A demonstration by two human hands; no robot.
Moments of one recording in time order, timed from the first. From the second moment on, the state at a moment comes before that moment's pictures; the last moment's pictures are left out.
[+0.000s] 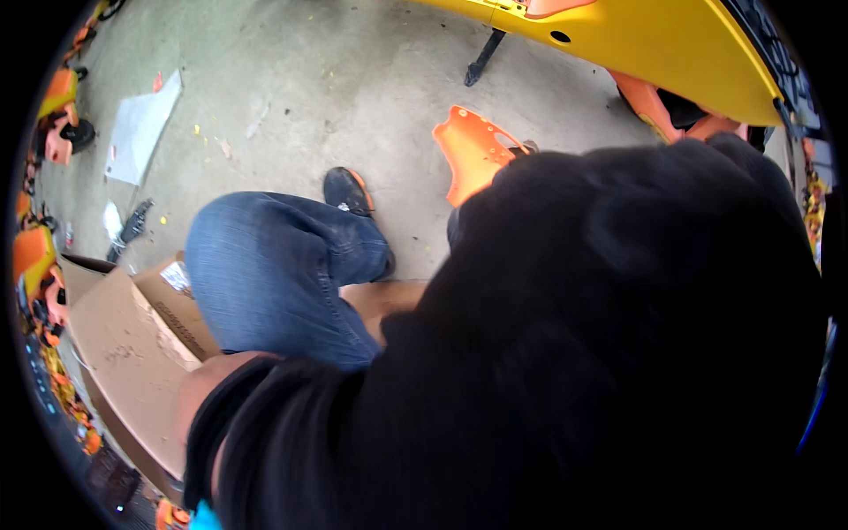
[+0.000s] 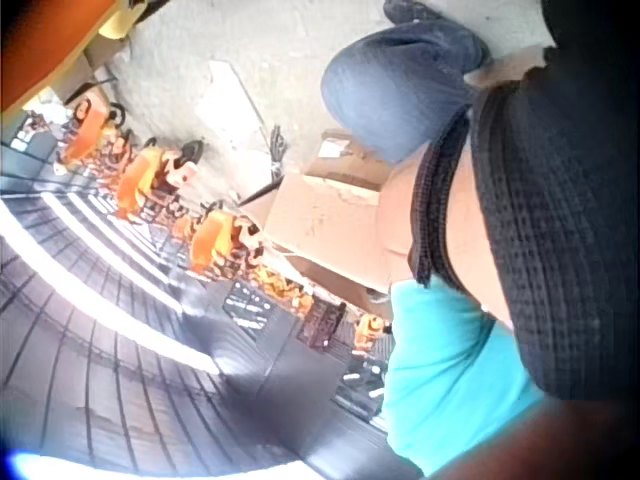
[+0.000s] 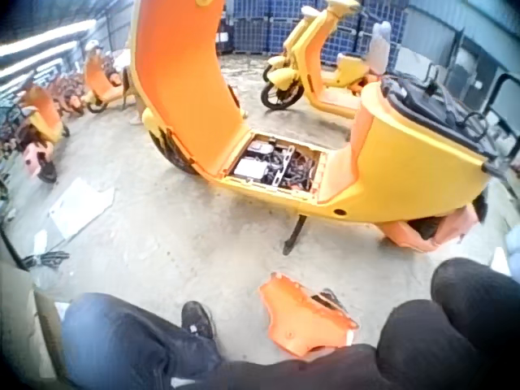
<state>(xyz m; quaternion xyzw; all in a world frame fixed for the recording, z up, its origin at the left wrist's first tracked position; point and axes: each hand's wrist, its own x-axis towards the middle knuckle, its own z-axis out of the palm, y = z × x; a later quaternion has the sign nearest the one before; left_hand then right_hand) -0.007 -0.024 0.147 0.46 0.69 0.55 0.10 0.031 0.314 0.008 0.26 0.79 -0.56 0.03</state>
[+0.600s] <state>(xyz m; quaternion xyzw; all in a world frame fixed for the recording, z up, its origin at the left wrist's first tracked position) -0.009 -0.023 0.149 0.52 0.66 0.54 0.04 -0.003 0.351 -0.090 0.32 0.86 -0.40 0.03</state>
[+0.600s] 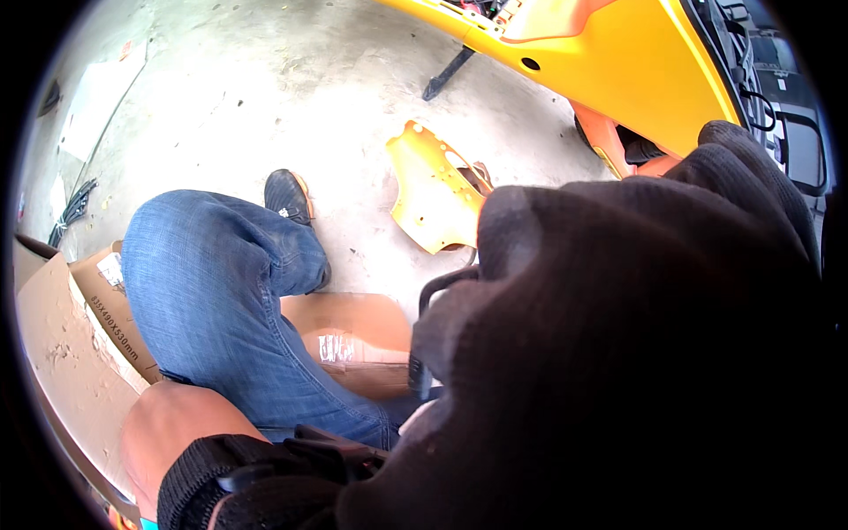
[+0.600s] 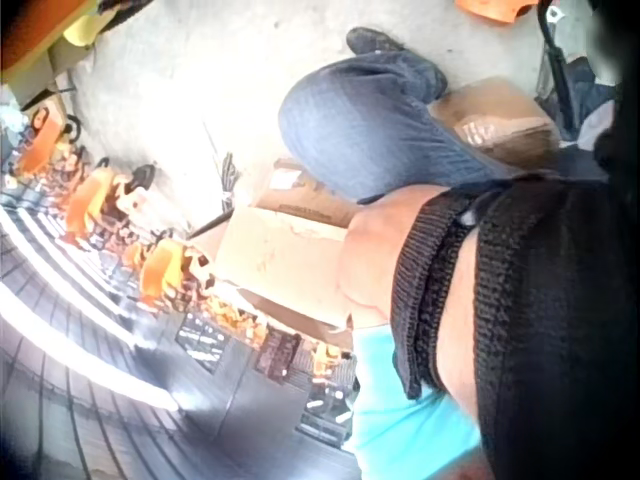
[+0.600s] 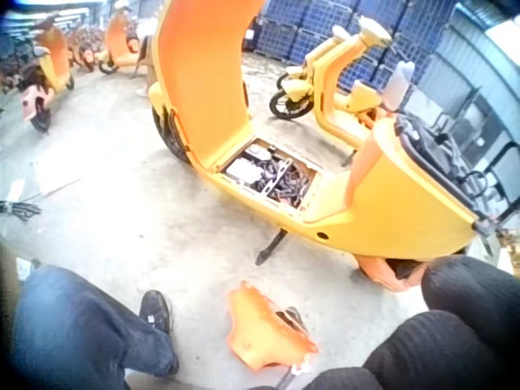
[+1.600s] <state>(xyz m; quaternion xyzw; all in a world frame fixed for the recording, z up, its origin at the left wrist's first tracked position) -0.096 -0.026 0.041 0.18 0.60 0.71 0.32 0.062 0.236 0.049 0.14 0.58 -0.80 -0.08</state>
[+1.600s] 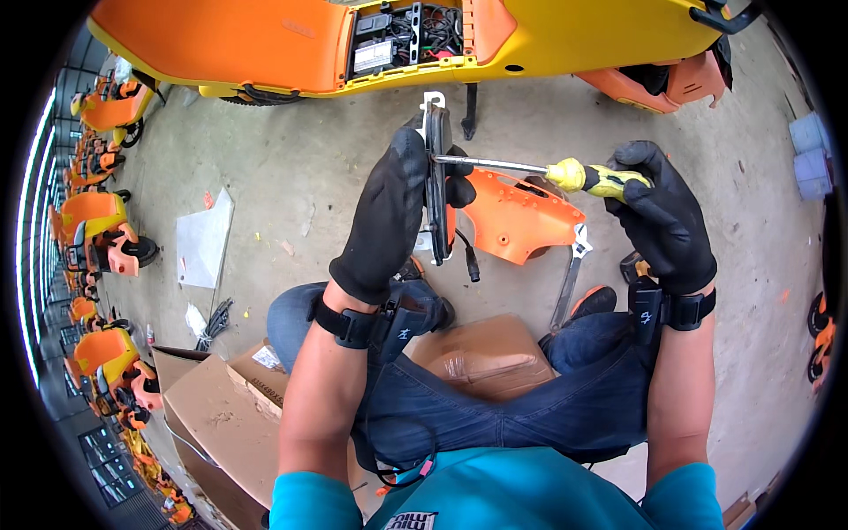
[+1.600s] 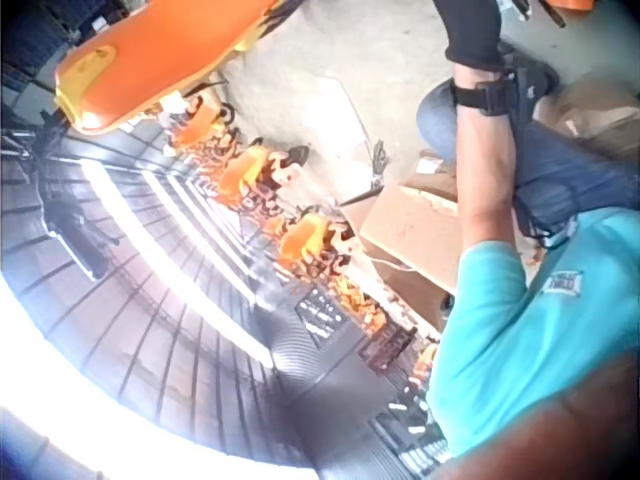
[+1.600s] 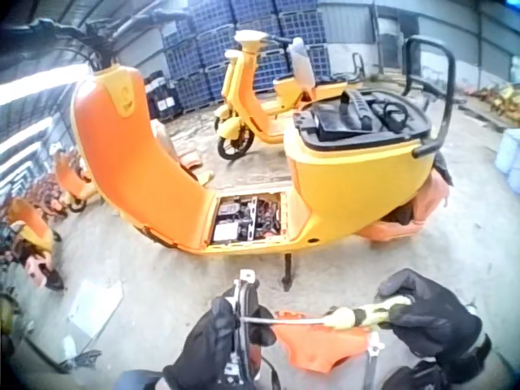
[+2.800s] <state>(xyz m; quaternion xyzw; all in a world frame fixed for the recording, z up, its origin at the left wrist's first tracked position) -0.096 -0.024 0.045 0.20 0.63 0.70 0.27 0.074 0.259 0.055 -0.11 0.95 -0.18 -0.23</state>
